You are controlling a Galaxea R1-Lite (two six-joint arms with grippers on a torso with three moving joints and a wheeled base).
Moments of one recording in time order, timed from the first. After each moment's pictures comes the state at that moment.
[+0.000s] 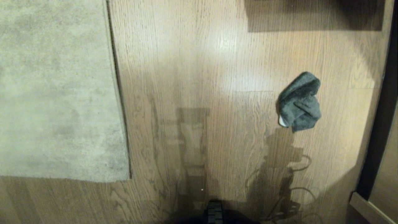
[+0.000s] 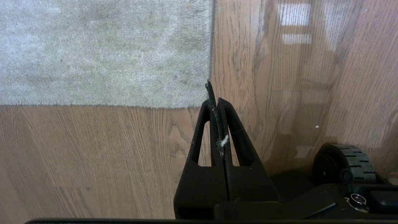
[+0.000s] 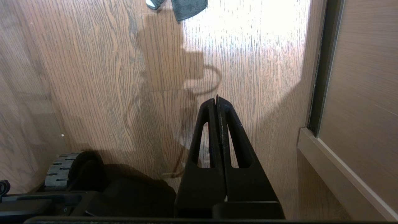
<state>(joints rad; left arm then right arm) 0.00 0.00 -0.01 0.03 0.01 -0.02 0.00 0.00 0.00 -0.02 -0.03 0.05</state>
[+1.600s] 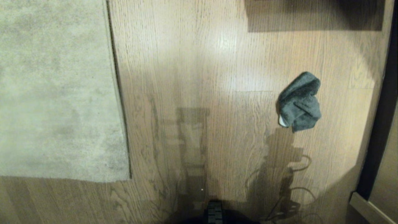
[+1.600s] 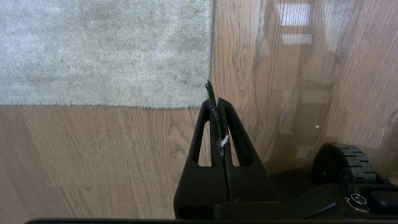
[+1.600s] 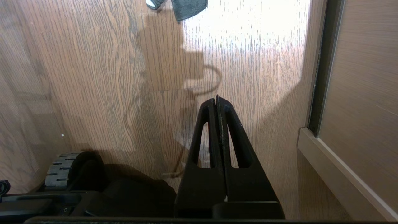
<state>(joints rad) 0.00 0.00 -0.01 0.03 0.01 -0.02 0.00 0.00 0.00 -0.02 -0.03 0.05</state>
